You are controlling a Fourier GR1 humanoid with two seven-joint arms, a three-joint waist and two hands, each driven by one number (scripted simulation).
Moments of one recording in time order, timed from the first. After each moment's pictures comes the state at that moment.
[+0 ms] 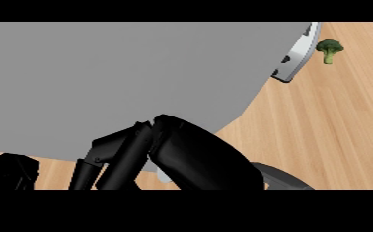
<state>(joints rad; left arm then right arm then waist) 0.36 0.60 -0.07 -1.91 0.62 -0.13 -0.39 -0.73 -0.01 0.55 -1.95 -0.47 -0.17 0.55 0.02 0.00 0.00</state>
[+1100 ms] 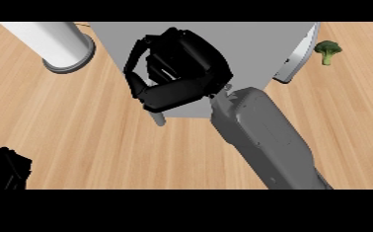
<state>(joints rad) 0.36 0.53 0.03 -1.93 0.58 -0.20 -0.30 -0.85 0.00 0.34 -1.37 -0.58 0.01 0.25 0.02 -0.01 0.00</state>
